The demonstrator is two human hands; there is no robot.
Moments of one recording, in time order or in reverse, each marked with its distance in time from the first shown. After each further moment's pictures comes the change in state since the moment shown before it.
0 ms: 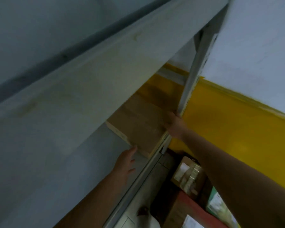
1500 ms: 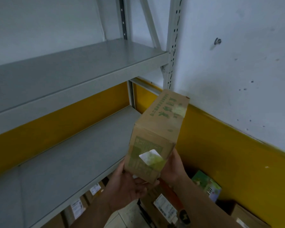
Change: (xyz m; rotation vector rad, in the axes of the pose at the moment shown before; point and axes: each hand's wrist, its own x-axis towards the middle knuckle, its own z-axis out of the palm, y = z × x) left_hand -0.349 -0.137 0.071 -0.485 -0.440 0.088; right_hand -0.355 0.044 -0.033 1.714 -0.433 0.153
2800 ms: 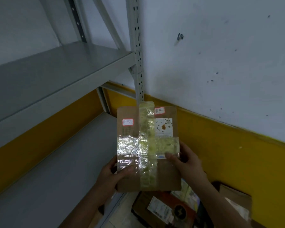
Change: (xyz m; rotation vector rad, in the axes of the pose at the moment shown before) left_hand 0.057 0.044 0.001 0.683 0.147 0.433; right_hand -0.064 -0.052 -0.031 -0.799 0.321 -0.571
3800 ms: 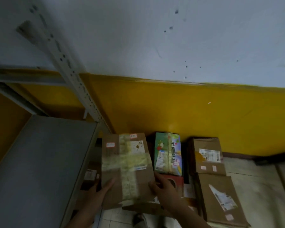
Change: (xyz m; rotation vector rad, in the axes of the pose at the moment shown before) left_hand 0.150 -0.138 -0.001 0.259 -0.180 -0.523; right_hand 0.003 0.197 0.034 0.052 0.186 0.604
